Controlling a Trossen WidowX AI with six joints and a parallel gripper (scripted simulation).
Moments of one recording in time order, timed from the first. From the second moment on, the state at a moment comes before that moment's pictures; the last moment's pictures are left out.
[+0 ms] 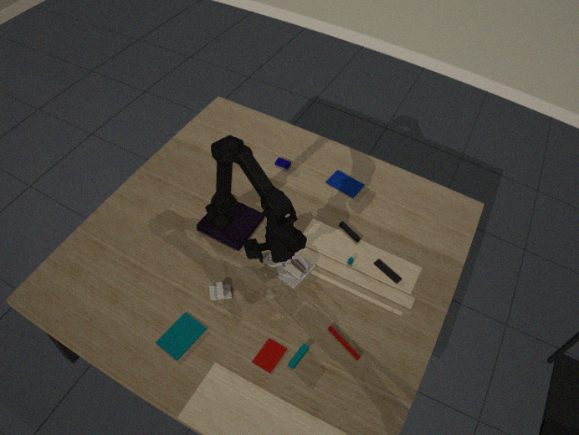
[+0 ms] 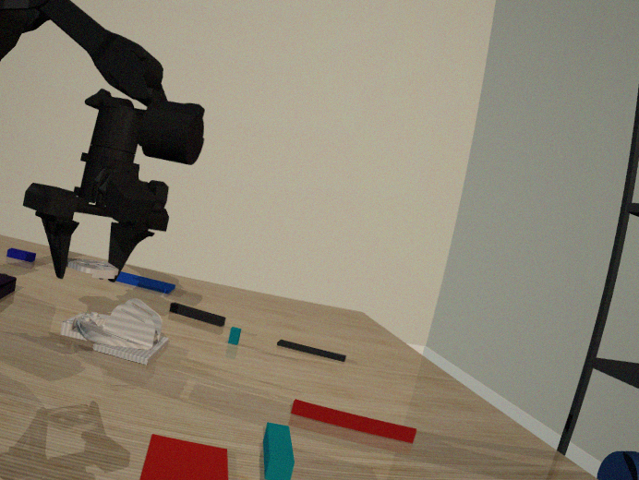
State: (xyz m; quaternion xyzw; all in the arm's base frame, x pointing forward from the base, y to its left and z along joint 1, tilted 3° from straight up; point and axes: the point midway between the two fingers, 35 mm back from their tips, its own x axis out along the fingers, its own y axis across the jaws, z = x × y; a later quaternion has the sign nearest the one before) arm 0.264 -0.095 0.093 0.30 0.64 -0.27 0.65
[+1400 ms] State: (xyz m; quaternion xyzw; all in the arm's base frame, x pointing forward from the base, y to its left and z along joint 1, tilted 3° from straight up) arm 0.276 -0.032 0.096 0.10 0.69 -0.07 0.71
